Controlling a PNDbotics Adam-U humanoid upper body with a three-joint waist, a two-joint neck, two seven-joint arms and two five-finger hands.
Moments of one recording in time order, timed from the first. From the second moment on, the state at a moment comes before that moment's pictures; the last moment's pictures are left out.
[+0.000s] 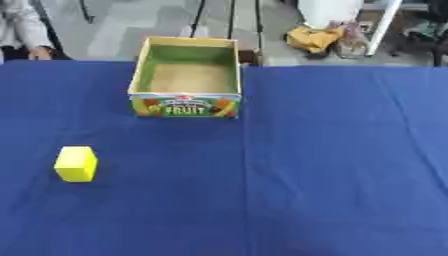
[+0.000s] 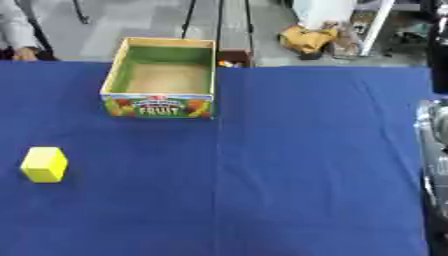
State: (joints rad) left arm -0.47 0.39 0.18 -1.99 -0.15 -0.28 0.12; right arm -0.63 -0.31 -0.04 -1.99 0.53 -0.21 -0.33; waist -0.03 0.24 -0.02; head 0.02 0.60
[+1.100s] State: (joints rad) left arm -0.36 0.85 -0.01 -1.91 -0.44 0.00 -0.17; right arm -0.62 -0.35 -0.04 -1.99 0.54 -0.21 -0.32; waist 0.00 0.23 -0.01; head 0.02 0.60
